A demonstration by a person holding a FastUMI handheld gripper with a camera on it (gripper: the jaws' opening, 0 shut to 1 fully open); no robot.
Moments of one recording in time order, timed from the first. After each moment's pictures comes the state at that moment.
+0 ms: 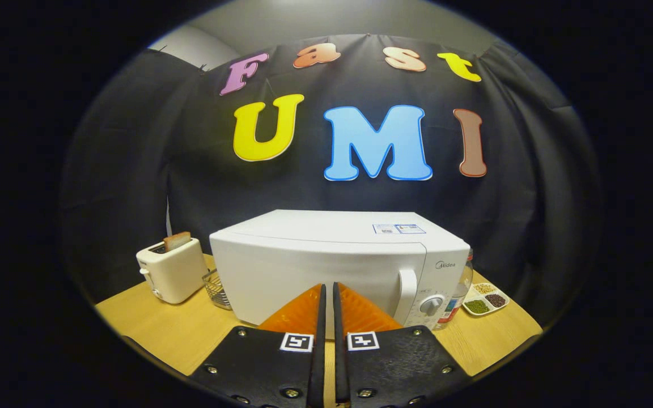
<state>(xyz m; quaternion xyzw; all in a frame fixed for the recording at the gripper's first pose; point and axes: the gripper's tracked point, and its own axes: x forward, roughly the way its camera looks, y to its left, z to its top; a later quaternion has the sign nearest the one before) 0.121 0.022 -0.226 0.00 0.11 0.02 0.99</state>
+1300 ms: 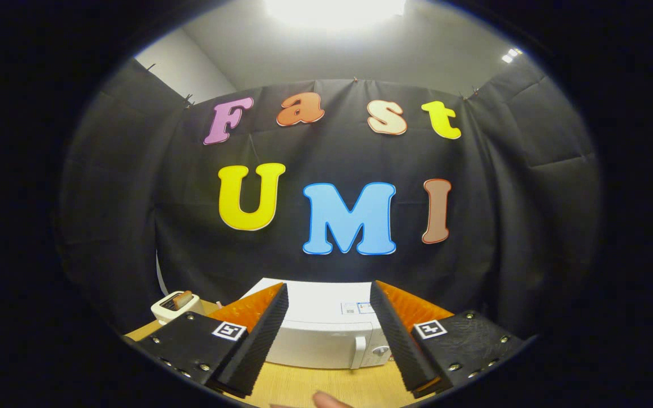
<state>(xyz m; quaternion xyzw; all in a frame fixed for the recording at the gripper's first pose) 0.068 0.011 -0.040 -0.02 0.05 -0.04 1.00</state>
